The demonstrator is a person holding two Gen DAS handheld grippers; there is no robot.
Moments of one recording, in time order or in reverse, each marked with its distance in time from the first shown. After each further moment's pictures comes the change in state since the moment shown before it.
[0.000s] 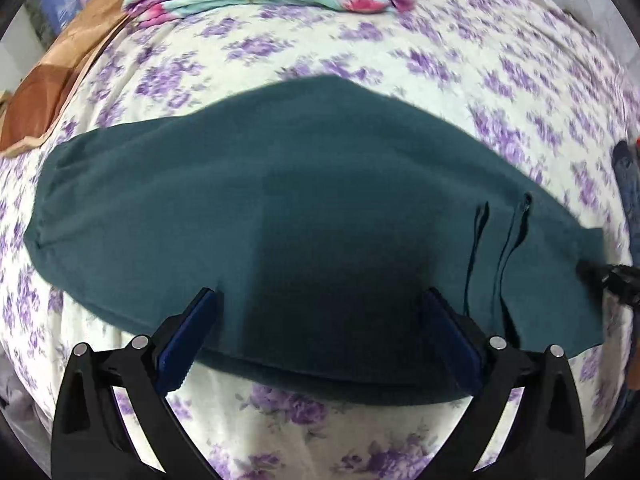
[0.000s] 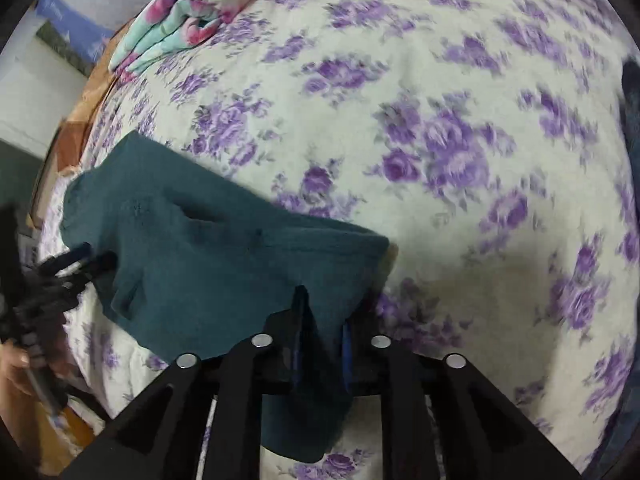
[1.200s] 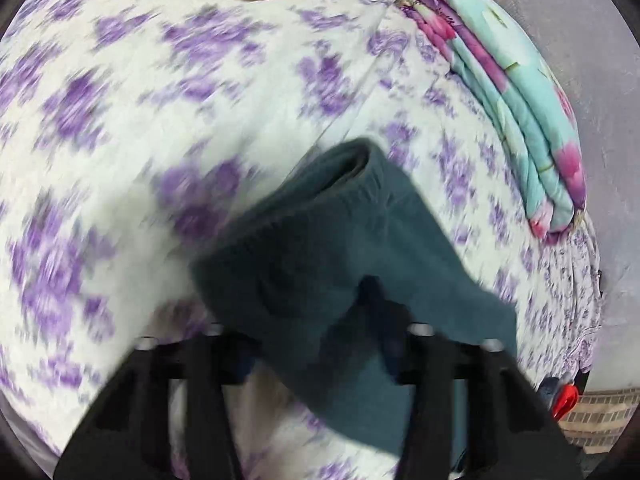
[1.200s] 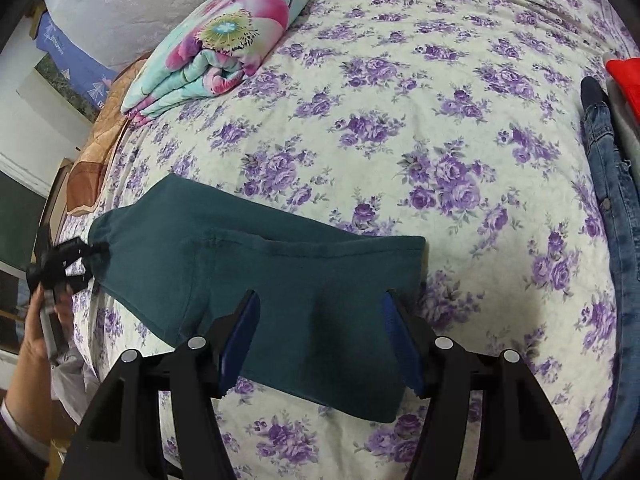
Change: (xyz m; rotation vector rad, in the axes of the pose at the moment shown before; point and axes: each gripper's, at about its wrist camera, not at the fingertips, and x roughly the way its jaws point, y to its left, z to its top) left arm 0.023 0.243 0.017 -0.707 0.010 -0.233; right arm -0.049 0.032 -0.018 0.088 -0.139 -0.002
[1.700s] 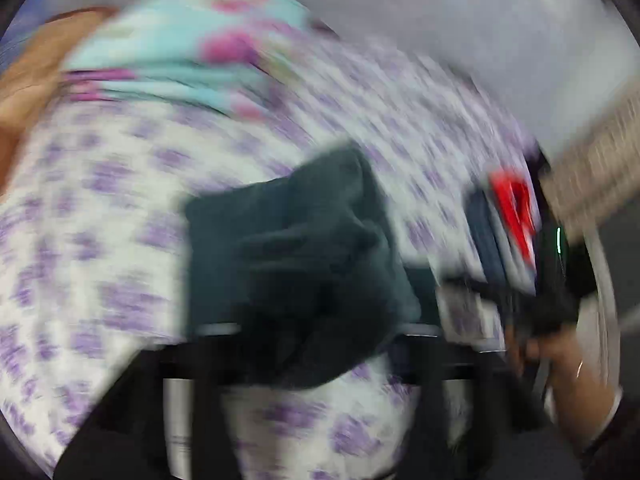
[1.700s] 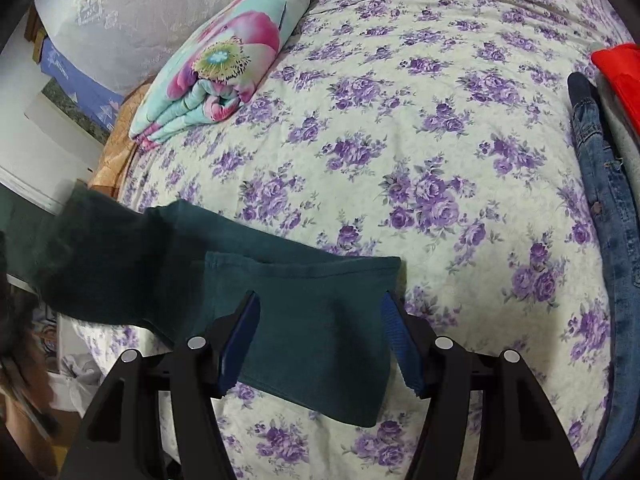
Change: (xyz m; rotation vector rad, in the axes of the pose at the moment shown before) left arm -0.058 -0.234 -0.188 0.853 0.068 -0.197; right arm -0.016 -0.027 0.009 0.049 -0.043 0.082
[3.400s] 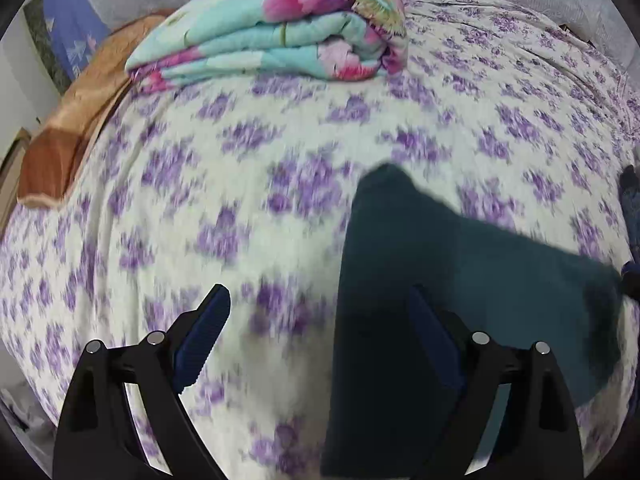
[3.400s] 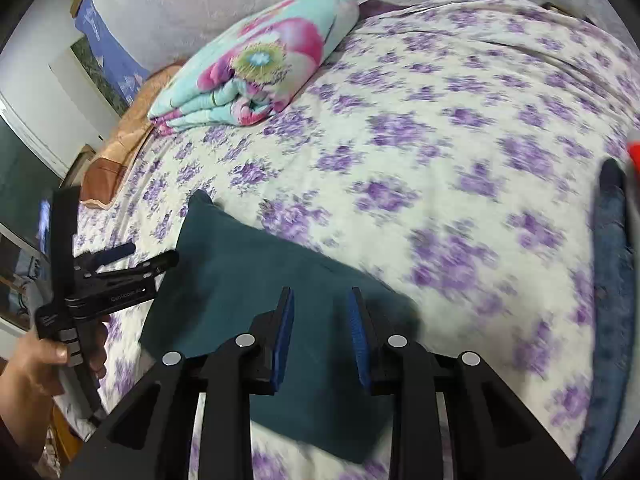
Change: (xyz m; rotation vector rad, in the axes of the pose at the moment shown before) left arm 0.075 0.038 0.017 -0.059 -0.024 0.532; right arm 0.016 0.043 0.024 -0.202 -0.049 -0.056
